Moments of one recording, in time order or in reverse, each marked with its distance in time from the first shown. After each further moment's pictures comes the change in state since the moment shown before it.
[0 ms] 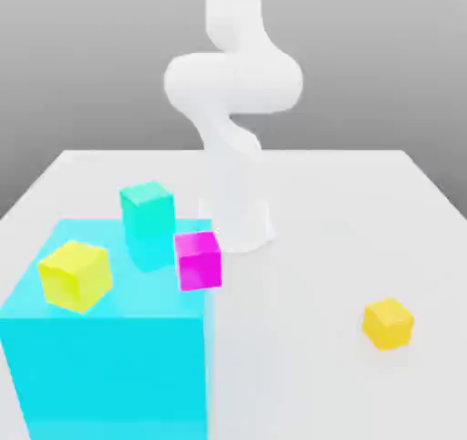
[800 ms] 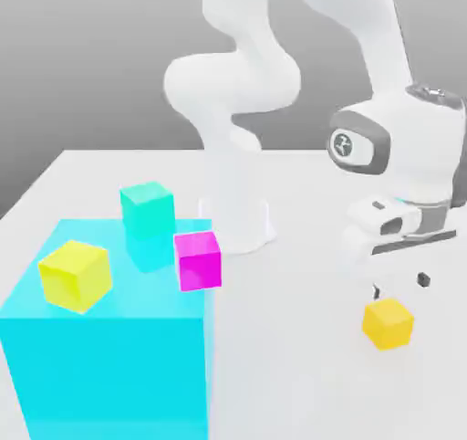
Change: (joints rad) arm 0.239 0.862 0.328 -0.383 -0.194 0.518 0.432
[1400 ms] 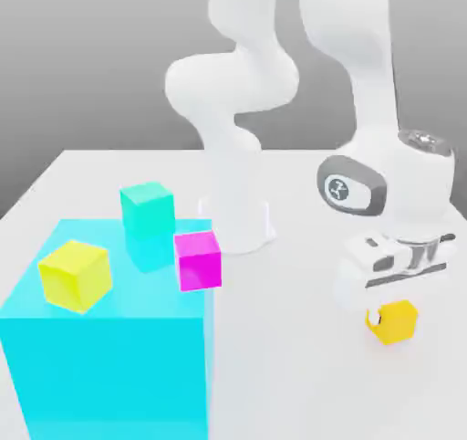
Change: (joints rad) arm 0.052 0.033 -0.056 0.005 -0.022 0.027 0.018
